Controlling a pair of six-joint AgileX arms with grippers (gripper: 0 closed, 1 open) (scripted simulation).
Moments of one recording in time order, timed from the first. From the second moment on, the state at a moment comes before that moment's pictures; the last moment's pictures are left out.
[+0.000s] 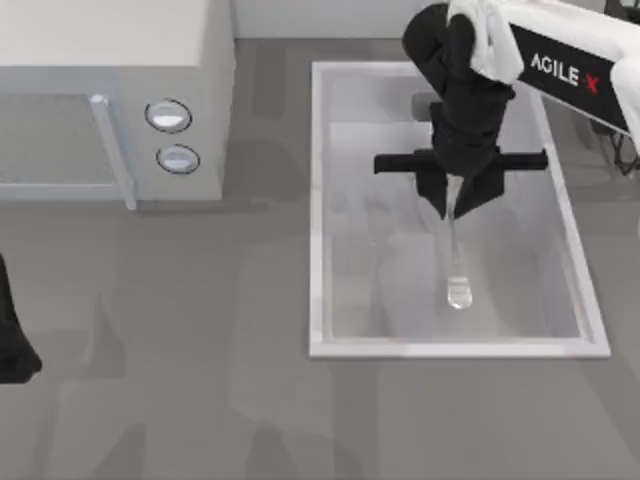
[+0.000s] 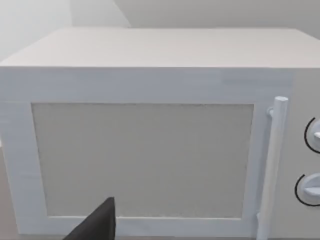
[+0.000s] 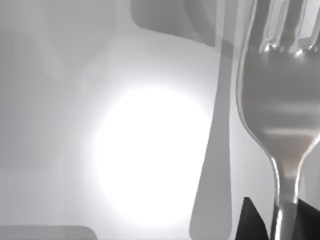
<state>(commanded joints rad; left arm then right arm) 0.00 0.00 0.00 0.00 0.00 0.00 0.39 2.55 2.19 -1.18 0.02 0.41</state>
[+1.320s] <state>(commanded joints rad) 0.00 0.00 0.00 0.00 0.00 0.00 0.10 1.83 1.62 -1.36 0.01 0.11</state>
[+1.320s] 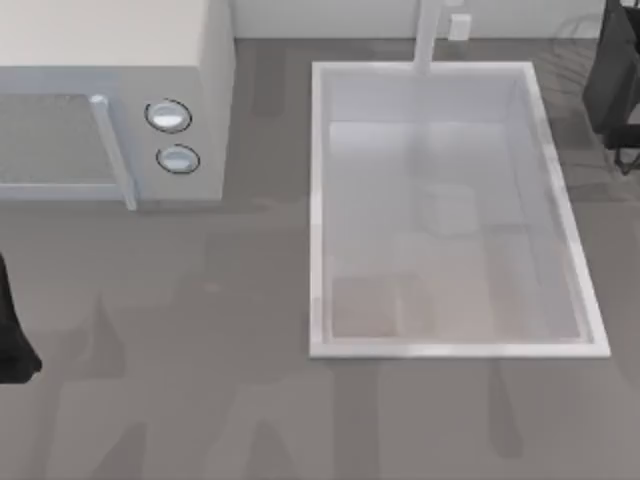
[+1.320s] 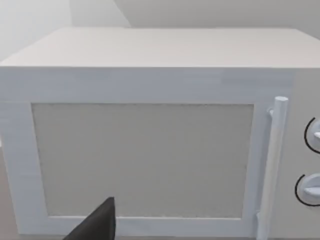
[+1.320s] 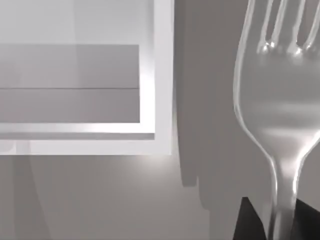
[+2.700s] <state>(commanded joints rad) 0.00 0.00 0.00 0.00 0.00 0.00 -0.03 1.64 0.99 -0.92 0.00 -0.02</state>
